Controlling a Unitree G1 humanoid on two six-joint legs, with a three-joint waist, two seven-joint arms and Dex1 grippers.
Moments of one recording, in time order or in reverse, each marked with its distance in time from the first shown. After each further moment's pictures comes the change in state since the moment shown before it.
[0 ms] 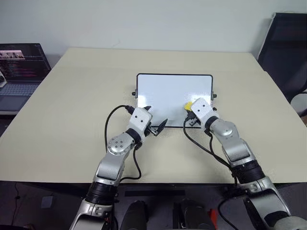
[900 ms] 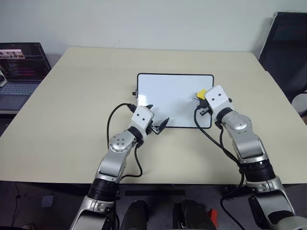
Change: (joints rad) left arm -0.042 -0.010 -0.003 0.051 0.000 -0.023 -0.020; right arm -0.078 -0.040 -0.106 -0.006 0.030 0.011 -0.057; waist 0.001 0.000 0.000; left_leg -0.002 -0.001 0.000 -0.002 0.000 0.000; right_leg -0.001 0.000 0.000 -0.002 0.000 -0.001
